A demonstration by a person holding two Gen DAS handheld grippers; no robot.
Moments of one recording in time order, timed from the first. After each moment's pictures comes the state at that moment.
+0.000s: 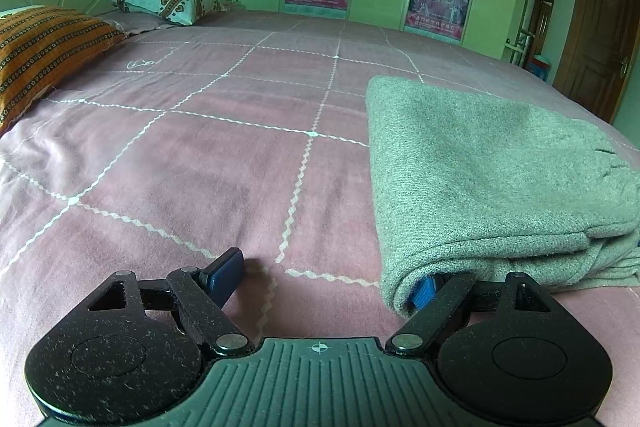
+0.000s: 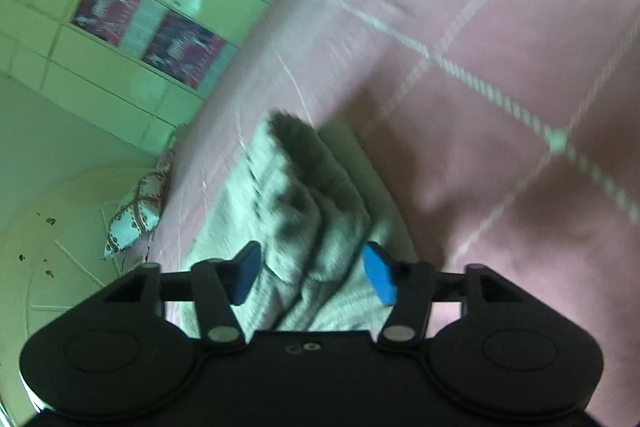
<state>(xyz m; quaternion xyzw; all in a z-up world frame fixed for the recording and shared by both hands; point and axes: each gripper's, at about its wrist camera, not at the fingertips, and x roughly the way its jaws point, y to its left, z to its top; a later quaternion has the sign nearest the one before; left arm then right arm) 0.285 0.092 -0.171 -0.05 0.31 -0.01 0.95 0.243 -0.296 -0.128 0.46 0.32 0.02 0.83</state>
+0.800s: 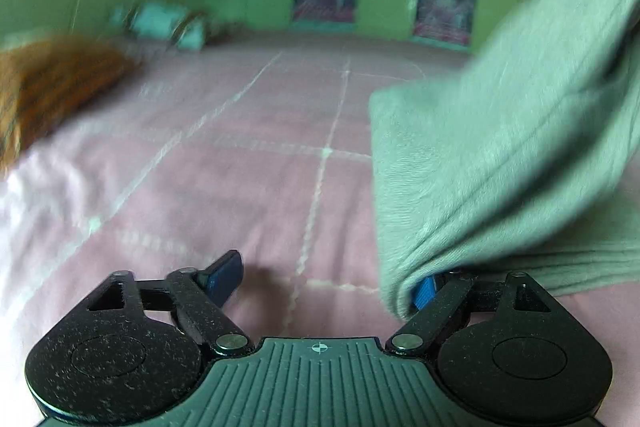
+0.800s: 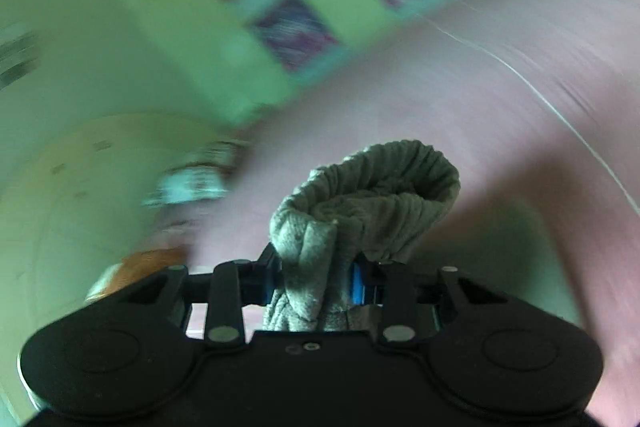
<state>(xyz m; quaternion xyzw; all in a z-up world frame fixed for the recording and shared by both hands) 0.282 0.098 -0.165 -0.05 0.29 0.01 0.95 0.287 -0.188 0.009 0.28 0.23 0.16 0.92</state>
